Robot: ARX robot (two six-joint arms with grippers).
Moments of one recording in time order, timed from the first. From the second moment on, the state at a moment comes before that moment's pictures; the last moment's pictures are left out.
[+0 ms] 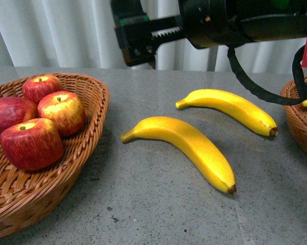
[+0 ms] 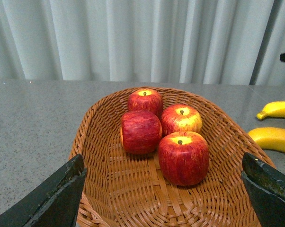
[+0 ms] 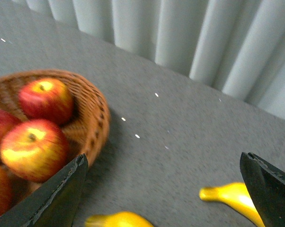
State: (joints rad) left arm 0.00 0.01 0.01 0.00 0.00 0.00; right arm 0.51 1.78 1.11 0.44 -0.10 -0.07
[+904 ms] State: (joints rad) left arm 0.00 0.01 0.01 0.00 0.00 0.00; right arm 0.37 1.82 1.06 0.03 -0.15 -0.21
